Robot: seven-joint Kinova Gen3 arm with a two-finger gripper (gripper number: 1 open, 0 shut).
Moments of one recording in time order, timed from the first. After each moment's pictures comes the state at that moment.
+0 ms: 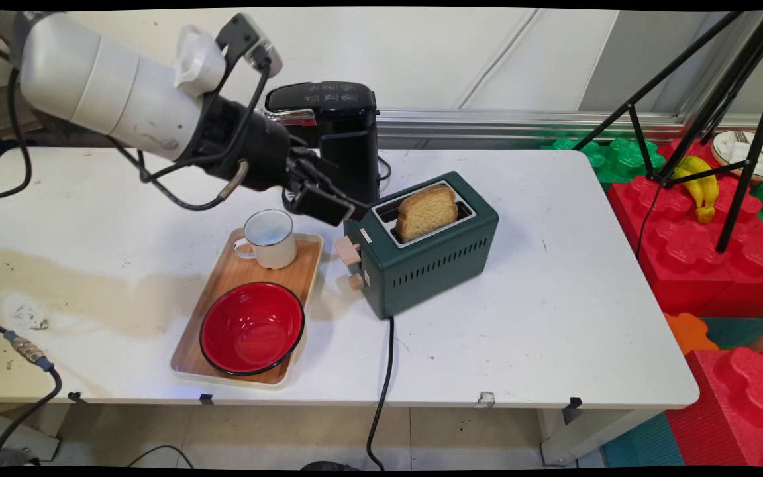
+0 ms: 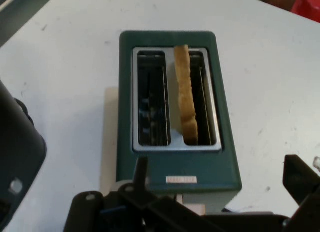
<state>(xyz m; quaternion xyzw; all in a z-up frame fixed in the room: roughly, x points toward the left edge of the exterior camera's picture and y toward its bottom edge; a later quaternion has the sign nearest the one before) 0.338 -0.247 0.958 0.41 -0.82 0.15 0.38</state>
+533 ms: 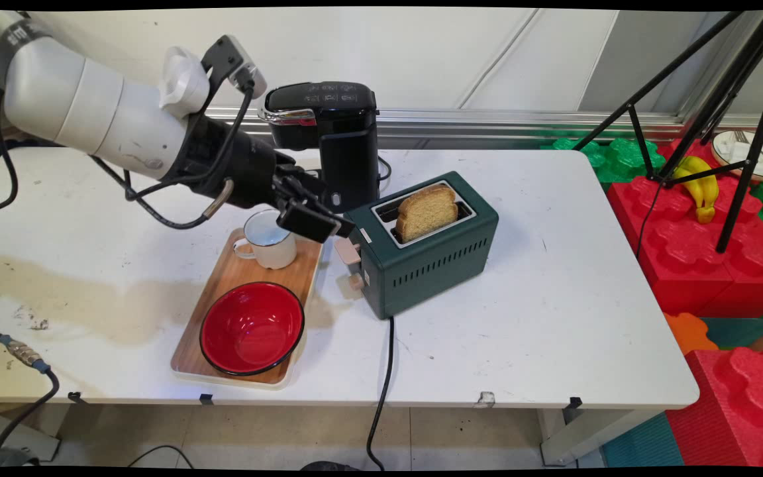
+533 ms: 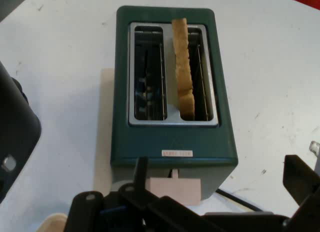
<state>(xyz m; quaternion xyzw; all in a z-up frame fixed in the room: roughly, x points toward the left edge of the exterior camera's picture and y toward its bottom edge) 0.347 -0.232 0.945 0.42 -0.82 0.14 0.37</state>
